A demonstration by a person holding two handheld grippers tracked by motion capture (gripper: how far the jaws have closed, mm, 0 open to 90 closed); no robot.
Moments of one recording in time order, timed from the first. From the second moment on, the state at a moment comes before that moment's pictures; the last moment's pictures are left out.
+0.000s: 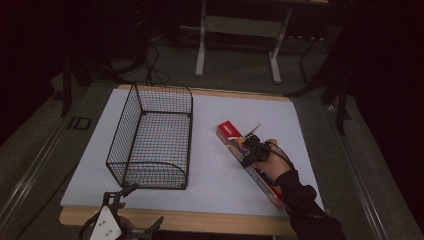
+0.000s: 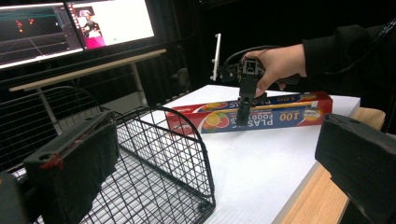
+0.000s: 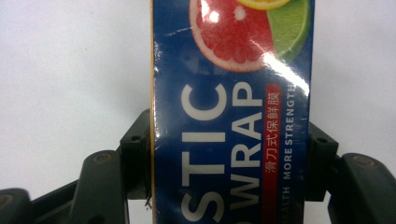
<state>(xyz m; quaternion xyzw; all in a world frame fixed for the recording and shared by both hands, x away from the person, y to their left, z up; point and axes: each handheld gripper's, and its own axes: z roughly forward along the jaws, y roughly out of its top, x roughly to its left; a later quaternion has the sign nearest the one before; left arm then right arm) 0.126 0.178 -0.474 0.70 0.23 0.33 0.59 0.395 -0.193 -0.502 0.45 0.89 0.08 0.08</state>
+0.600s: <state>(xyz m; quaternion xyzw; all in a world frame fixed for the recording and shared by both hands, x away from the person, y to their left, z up) 0.126 0.178 -0.474 0.70 0.23 0.33 0.59 0.392 -0.197 -0.465 0.48 0.86 0.13 0.11</state>
